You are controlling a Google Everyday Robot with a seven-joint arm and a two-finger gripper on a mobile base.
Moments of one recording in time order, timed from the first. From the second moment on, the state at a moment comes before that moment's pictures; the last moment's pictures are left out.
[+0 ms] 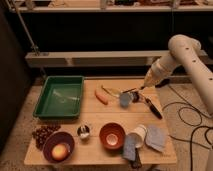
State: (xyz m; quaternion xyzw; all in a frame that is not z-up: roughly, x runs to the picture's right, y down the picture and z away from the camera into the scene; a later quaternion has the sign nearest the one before) arm 0.241 -0.032 0.762 -0.13 -0.31 -0.50 0.80
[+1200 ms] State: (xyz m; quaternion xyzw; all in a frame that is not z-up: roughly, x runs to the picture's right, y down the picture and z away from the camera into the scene) arm 0.236 -0.009 0.780 -0.15 -0.32 -0.49 0.80
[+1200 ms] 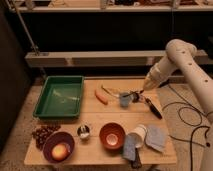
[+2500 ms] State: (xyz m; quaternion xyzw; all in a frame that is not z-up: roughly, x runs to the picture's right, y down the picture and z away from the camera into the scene) arm 0.232 -0.005 0.800 -0.17 -0.33 -0.48 0.79
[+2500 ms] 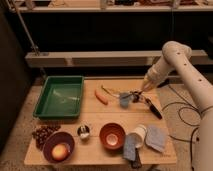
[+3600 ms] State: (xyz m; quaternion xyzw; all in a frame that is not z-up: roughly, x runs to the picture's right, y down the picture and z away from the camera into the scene) arm 0.231 -0.004 0.804 -0.17 -0.34 -0.48 0.79
